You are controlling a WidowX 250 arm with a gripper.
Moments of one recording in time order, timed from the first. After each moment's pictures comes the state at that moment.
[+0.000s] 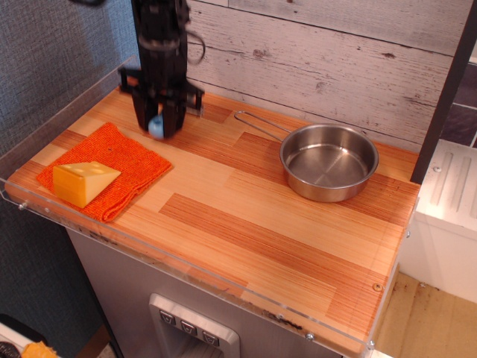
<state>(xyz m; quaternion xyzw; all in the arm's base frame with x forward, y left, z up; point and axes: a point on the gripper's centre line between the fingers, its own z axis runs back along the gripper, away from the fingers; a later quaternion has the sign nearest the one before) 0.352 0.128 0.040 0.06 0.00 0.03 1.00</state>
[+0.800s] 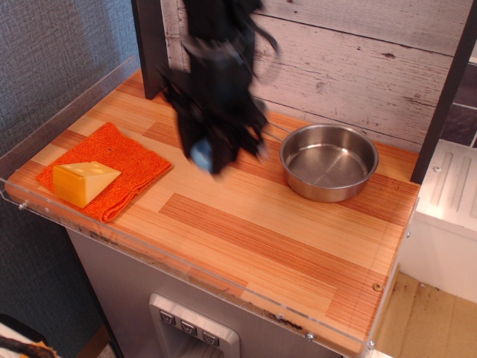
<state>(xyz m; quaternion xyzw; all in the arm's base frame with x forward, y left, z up) 0.256 -0.017 0.091 0.04 -0.03 -0.13 0.99</state>
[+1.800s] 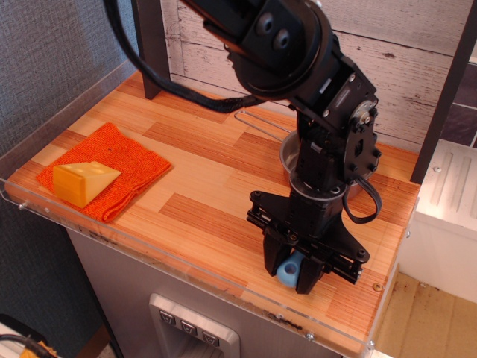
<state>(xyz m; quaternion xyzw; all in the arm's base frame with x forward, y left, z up) 0.244 -0.090 0.015 0.03 0.01 -0.08 1.00</state>
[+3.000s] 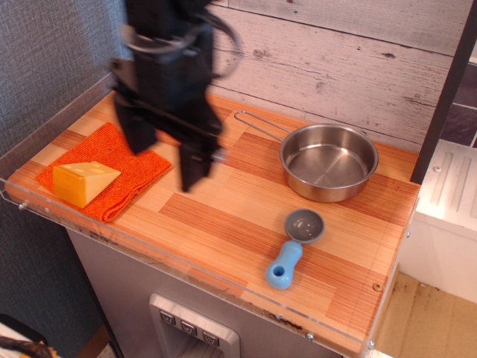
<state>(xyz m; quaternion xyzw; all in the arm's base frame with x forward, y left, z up) 0.214 0.029 0.128 0.06 -0.05 -0.09 0.99</state>
